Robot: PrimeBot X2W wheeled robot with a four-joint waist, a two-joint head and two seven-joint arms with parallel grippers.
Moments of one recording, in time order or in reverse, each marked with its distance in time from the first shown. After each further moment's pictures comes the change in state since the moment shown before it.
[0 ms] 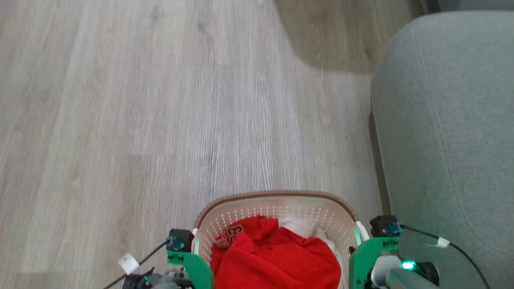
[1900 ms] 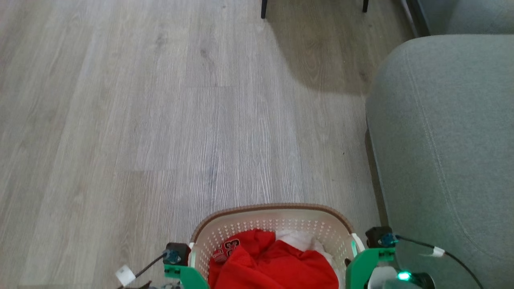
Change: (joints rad) left arm 0.029 0.006 -0.109 0.043 -0.108 -0.009 -0.029; right arm 0.003 0.000 0.267 0.042 0.262 0.000 -0.046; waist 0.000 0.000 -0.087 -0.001
